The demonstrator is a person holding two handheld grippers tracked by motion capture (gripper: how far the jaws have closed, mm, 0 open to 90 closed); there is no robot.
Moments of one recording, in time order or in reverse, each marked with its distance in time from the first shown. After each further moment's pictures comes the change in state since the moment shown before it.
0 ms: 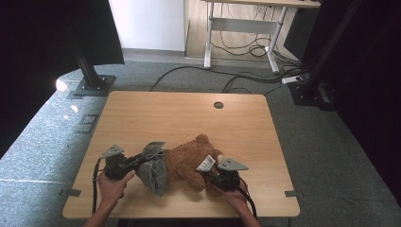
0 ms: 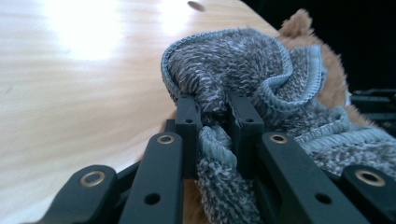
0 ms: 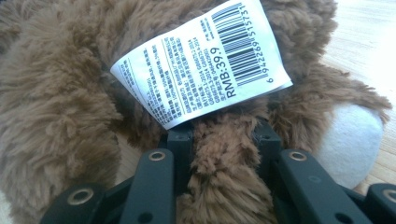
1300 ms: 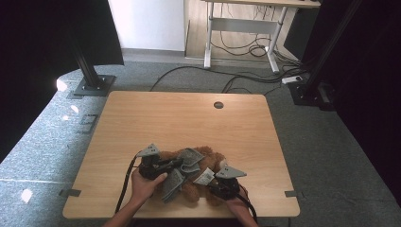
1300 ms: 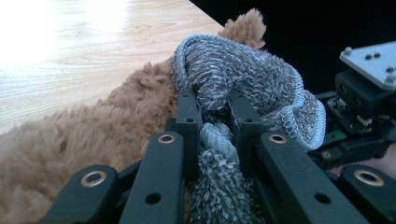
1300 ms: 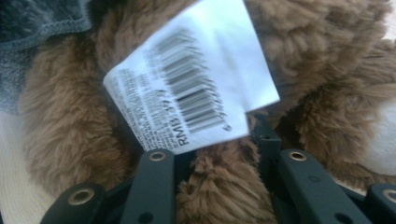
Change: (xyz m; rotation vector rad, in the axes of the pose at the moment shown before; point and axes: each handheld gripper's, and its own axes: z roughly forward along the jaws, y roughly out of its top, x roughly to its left) left arm -0.072 0.011 0.069 0.055 -0.239 0.101; right arm 0.015 -0.013 -0.010 0.075 0.064 -0.037
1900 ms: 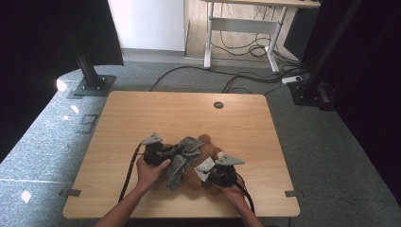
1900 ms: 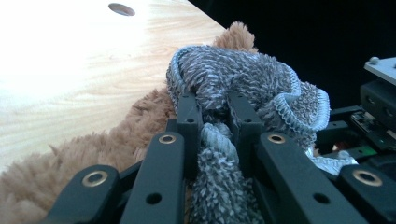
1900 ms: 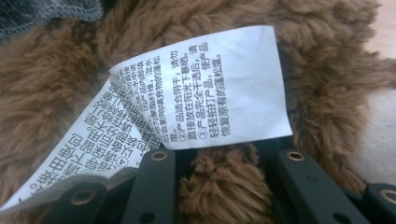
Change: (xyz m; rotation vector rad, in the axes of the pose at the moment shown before) left arm 0.036 0.023 0.030 -0.045 0.052 0.002; right arm -0.025 0.018 0.025 -0.015 -0.027 0.064
